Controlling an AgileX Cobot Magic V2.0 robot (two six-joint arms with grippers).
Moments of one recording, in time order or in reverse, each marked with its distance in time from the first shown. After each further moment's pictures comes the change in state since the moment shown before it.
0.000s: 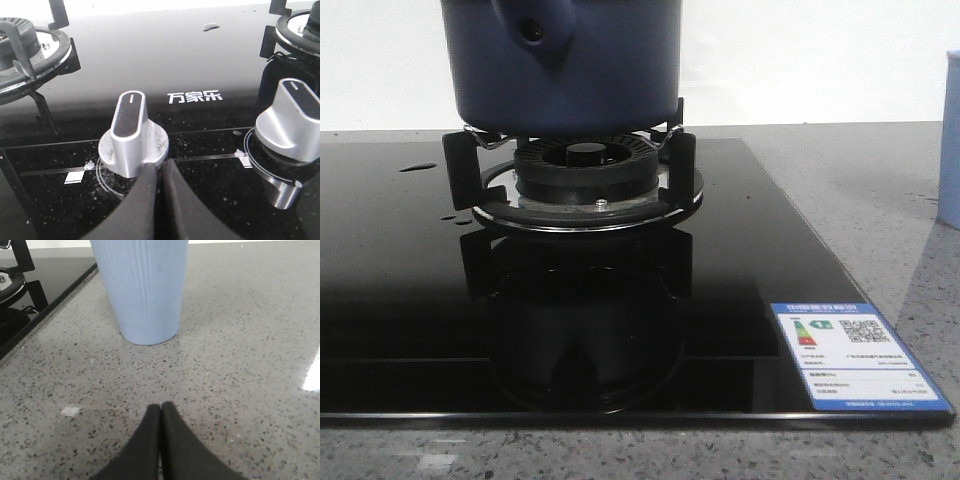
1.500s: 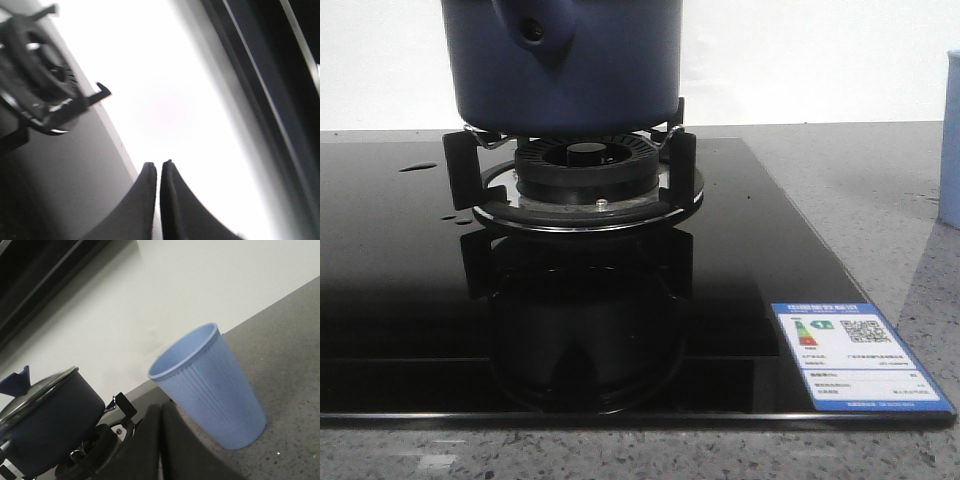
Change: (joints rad) left arm 0.000 0.000 0.000 -1.217 -0.597 -0.001; right arm 0.000 0.000 0.000 0.580 -0.398 0.000
